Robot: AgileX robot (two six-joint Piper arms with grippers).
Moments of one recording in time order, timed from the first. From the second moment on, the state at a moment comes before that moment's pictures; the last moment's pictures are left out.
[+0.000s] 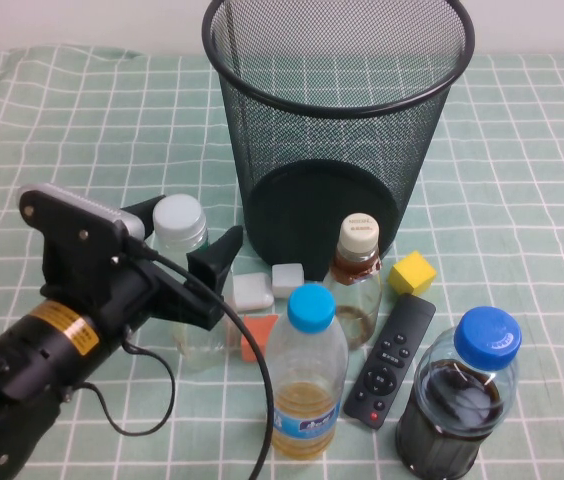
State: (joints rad) right arm -0.09 -0.04 0.03 -0.12 0.33 0.17; left arm -0.56 1.37 -0.46 0.06 -0.72 -0.14
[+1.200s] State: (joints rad) right arm -0.09 -0.04 0.03 -0.12 0.33 0.17; left arm -0.47 1.58 -2.13 -0.18 1.00 0.24
